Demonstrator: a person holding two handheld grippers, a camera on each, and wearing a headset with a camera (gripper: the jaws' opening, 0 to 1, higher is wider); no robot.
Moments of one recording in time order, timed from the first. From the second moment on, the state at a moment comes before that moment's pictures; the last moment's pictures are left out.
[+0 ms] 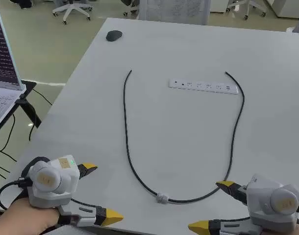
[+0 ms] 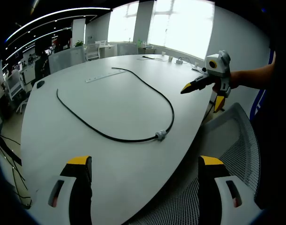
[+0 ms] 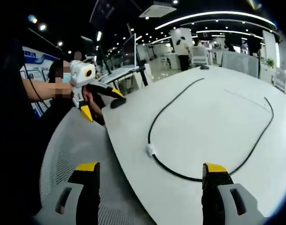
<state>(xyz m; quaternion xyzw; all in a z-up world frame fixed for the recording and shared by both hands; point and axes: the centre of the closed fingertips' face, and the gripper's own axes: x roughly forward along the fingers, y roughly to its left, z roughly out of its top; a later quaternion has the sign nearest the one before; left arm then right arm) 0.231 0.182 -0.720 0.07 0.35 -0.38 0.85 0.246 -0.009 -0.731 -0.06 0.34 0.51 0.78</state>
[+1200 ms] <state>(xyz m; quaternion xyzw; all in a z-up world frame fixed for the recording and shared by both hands) 0.241 0.183 -0.718 0.07 0.34 -0.37 0.86 0.258 0.013 -0.741 -0.09 0.35 0.52 0.78</state>
